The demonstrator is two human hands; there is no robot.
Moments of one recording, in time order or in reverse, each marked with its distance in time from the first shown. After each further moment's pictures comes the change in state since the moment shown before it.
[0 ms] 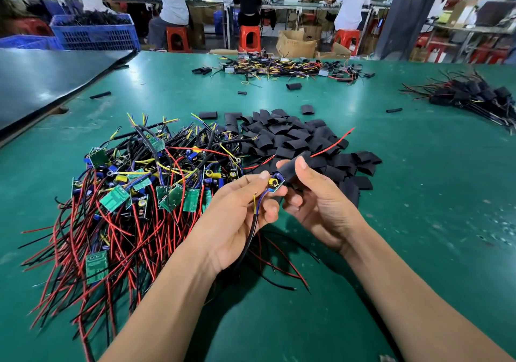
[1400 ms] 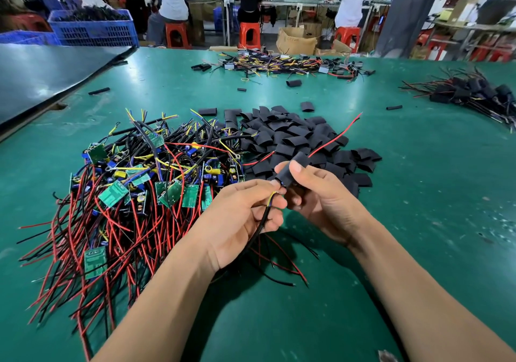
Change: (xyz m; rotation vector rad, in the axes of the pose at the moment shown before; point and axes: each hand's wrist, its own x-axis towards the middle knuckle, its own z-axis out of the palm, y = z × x) left_hand -0.002 -0.002 -0.003 0.166 -0.026 -0.068; right_hand -0.002 -0.007 -0.008 -0.130 -0.016 0.017
